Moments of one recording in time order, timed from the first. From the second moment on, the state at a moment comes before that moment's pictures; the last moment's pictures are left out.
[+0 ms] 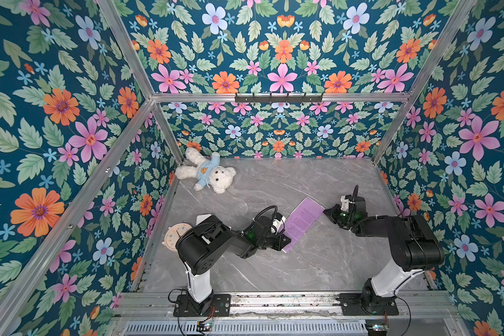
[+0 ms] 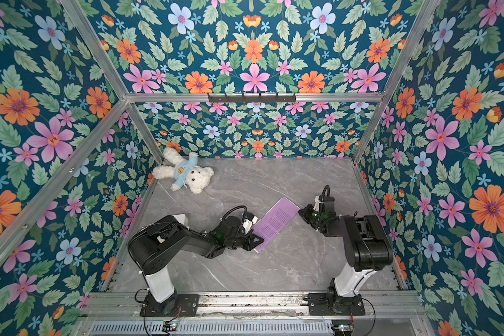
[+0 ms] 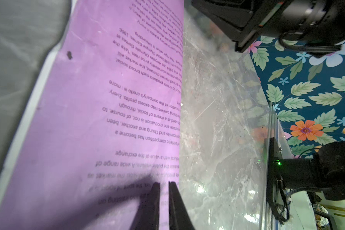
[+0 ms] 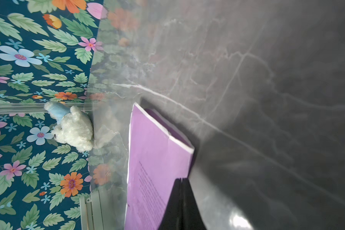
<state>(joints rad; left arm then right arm) -0.82 1.82 0.59 0.60 0.42 -0.57 0.03 1.62 0.58 0.36 -0.46 0.83</state>
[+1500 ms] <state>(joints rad) -0.15 1.38 0.27 0.76 -0.27 0.05 -0.01 1.44 0.28 0.78 0.13 0.12</state>
